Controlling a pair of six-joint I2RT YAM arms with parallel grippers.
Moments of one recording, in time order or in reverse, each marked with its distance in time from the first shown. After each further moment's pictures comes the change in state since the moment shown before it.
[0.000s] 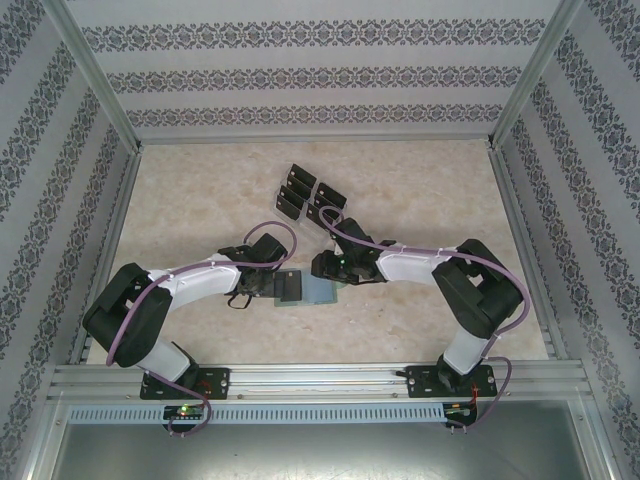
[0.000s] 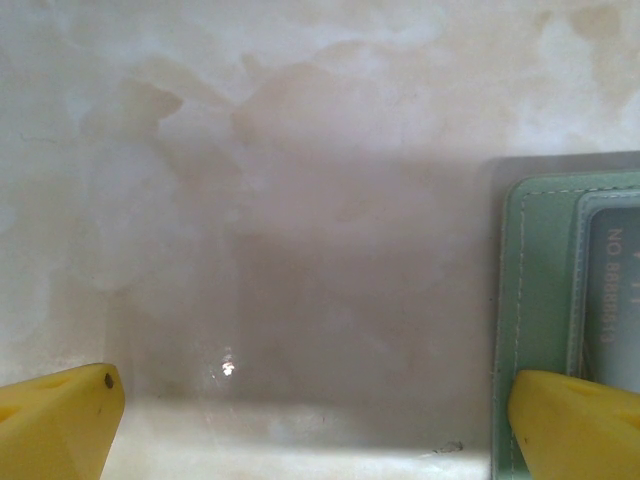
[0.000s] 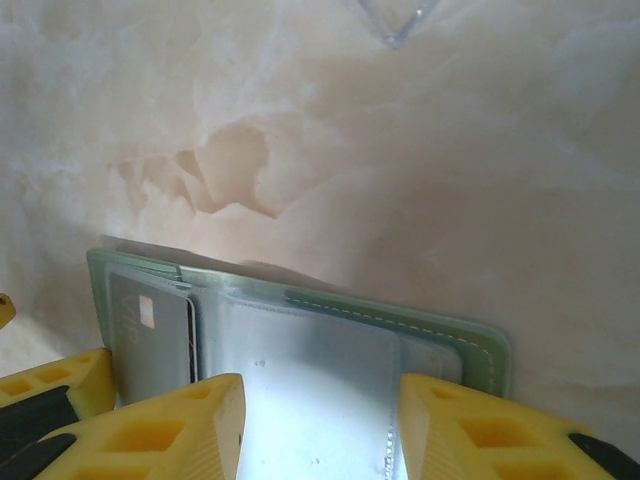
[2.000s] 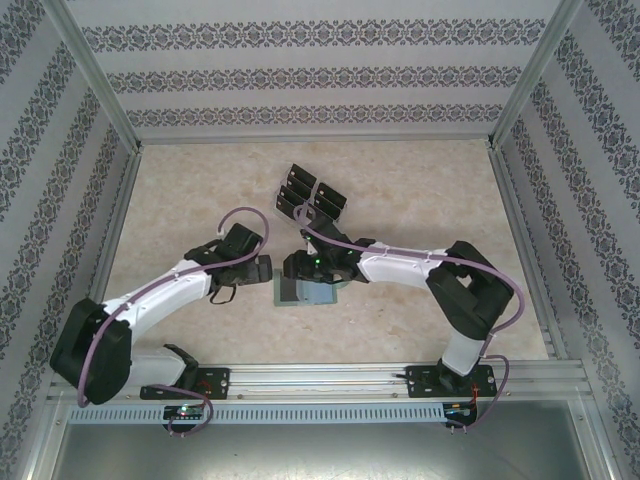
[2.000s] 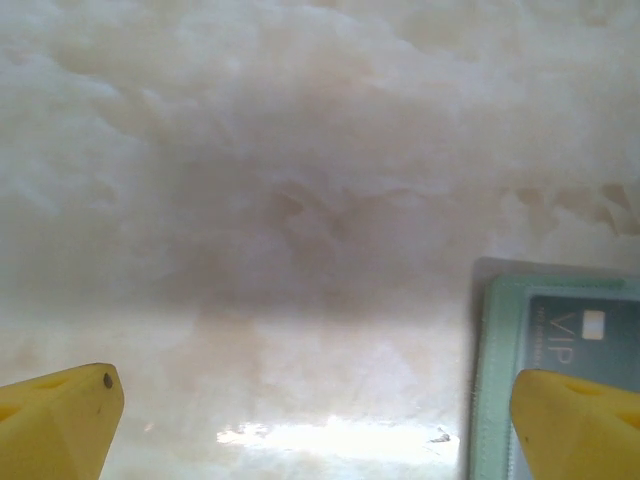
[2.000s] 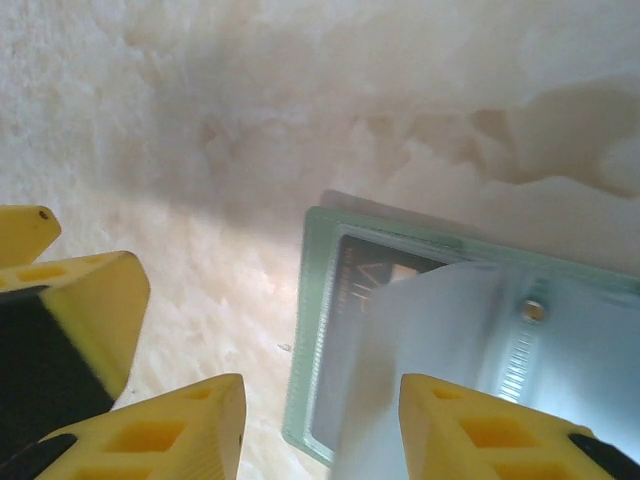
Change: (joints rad) left arm 0.129 -0.256 -0.037 -0.025 -0.004 -0.001; right arm 0.148 0.047 0.171 -0.029 -0.027 0.051
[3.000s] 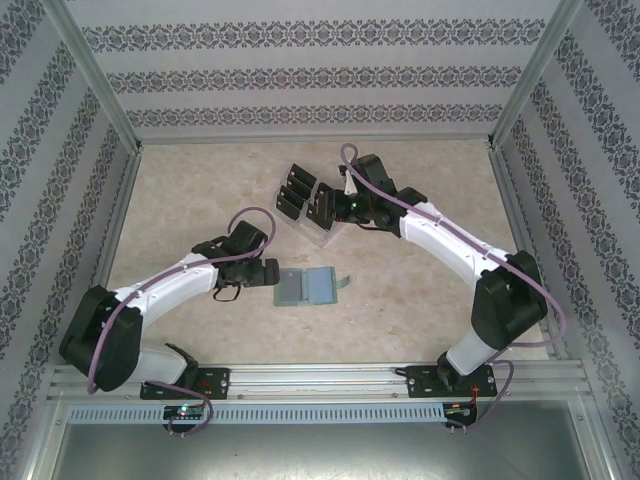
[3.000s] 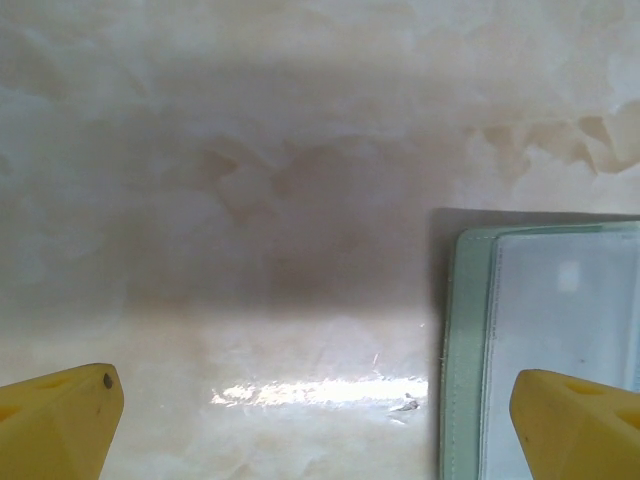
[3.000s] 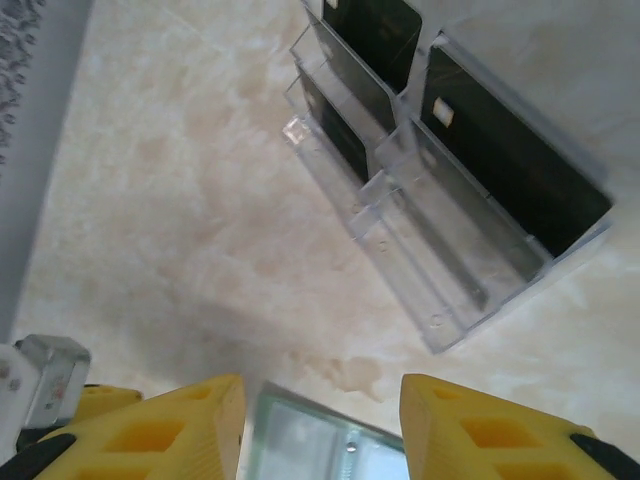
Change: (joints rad) left arm -0.025 0.104 0.048 -0.008 0.119 0.042; right arm -0.296 -0.150 0.291 -0.356 0.080 -0.301
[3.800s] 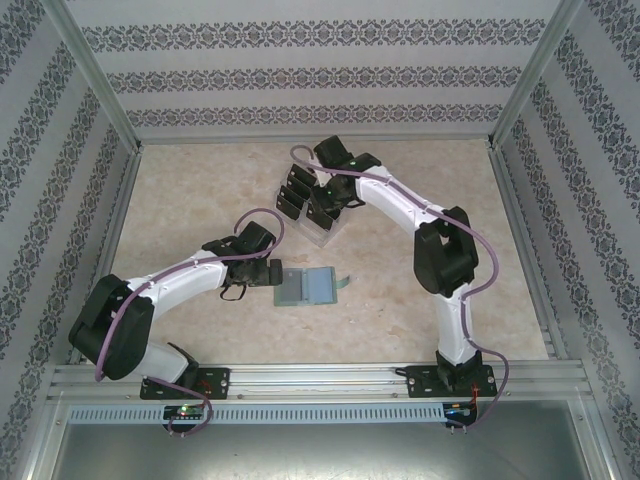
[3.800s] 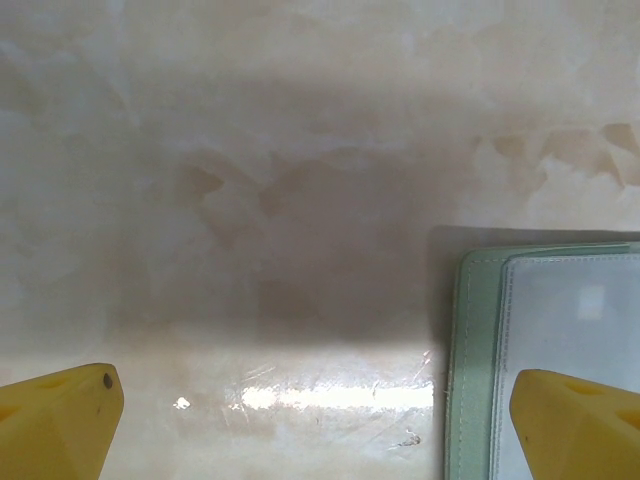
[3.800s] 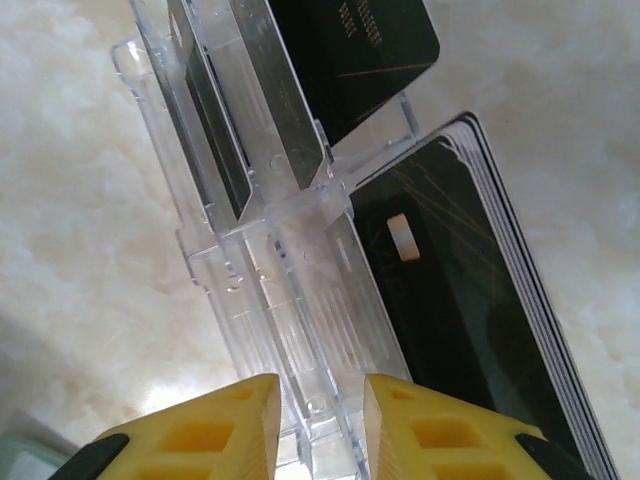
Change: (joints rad) left arm -0.027 0.061 0.016 0.021 -0.056 -0.023; right arm 0.010 0.488 0.536 -0.364 0.159 -0.447
